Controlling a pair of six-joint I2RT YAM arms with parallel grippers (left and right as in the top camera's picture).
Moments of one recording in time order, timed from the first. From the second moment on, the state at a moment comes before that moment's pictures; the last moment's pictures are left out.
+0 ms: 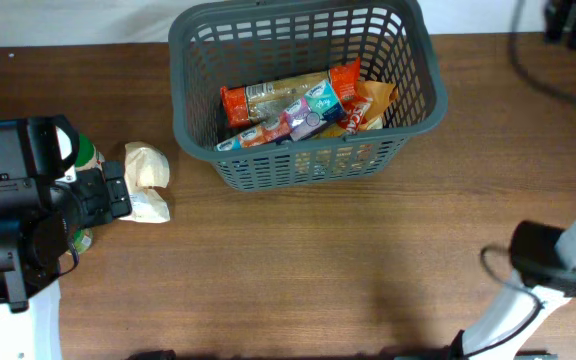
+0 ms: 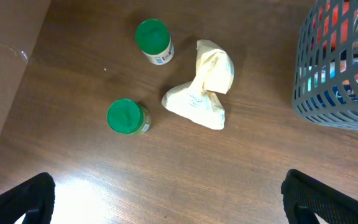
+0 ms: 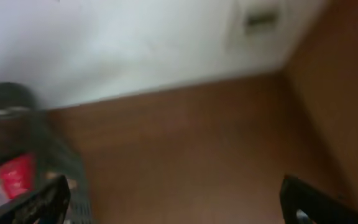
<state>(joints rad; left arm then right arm) 0.09 1.23 1.75 -1.50 -0.23 -0.10 -0.32 2.08 2.96 -1.58 -0.07 -0.03</state>
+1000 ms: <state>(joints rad) 0.09 1.28 1.75 -1.35 -0.24 -0.10 -0.47 2.27 2.90 -1.69 -0.21 0.06</state>
